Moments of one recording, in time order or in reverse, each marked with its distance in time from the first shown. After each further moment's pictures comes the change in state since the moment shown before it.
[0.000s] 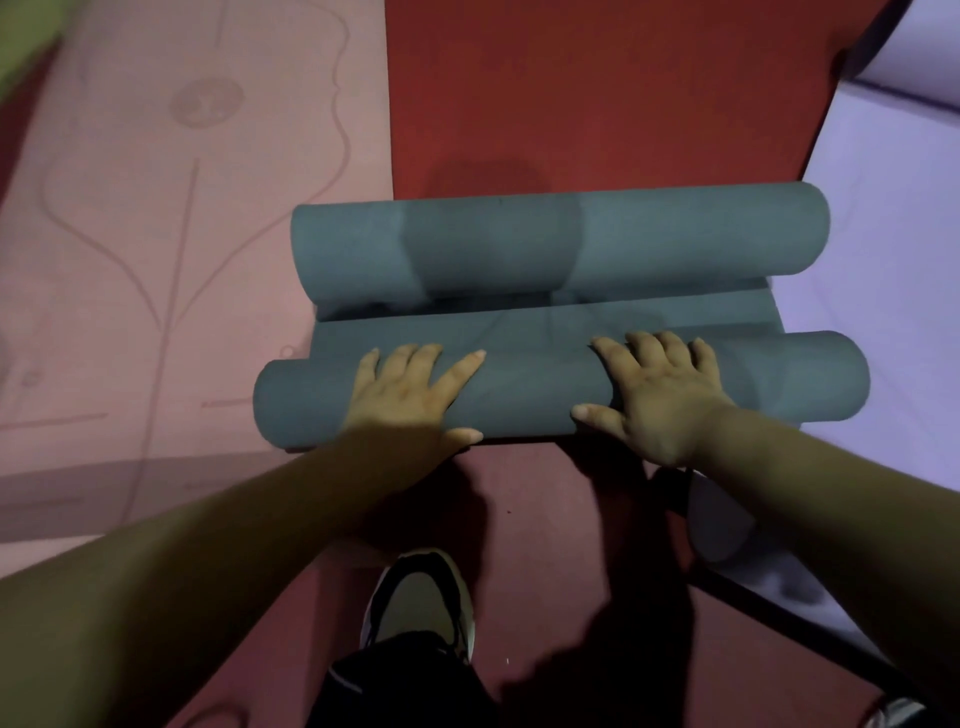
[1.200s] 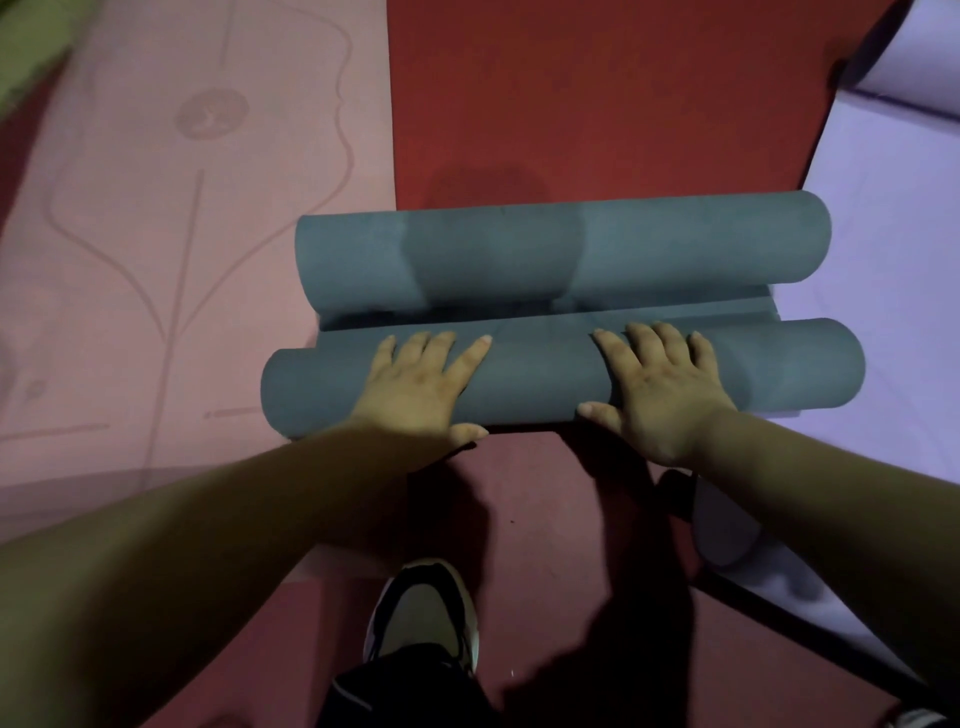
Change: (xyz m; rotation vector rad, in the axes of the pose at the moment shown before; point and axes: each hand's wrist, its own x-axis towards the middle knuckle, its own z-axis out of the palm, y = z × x) left_hand 0.029 -0.006 -0.006 0.038 -0.060 0.064; right_hand 0.013 0.002 0.006 -0.048 0.091 -0.013
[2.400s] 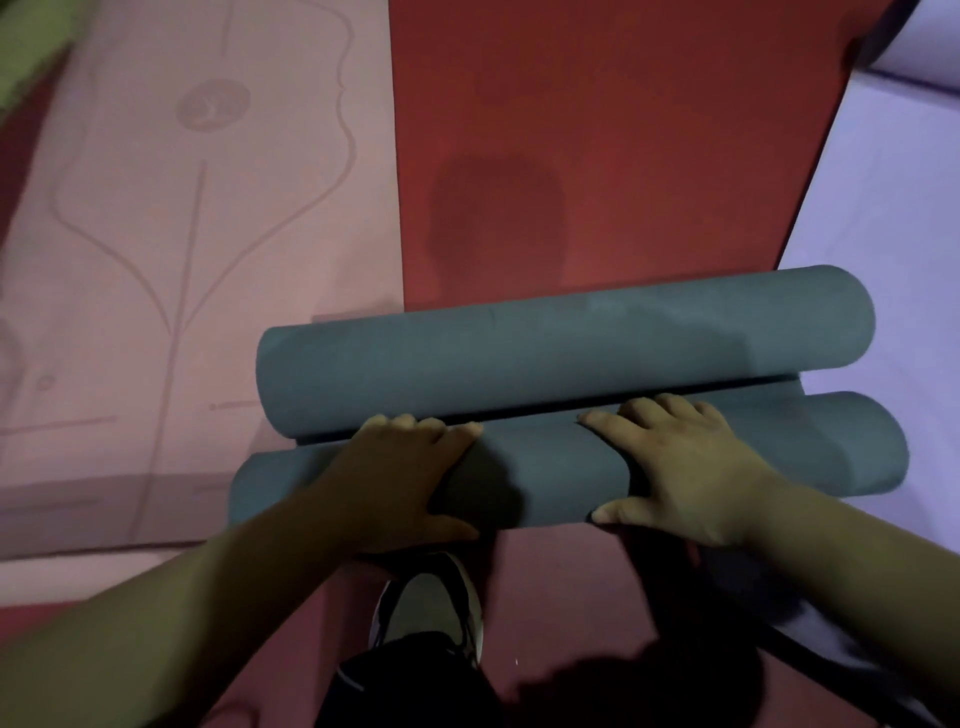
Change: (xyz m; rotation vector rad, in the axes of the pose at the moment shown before) left_hand -0.068 -0.003 0.013 -0.016 -0.110 0.223; right_hand -0.065 0.000 0.009 0.044 -0.101 -0.278
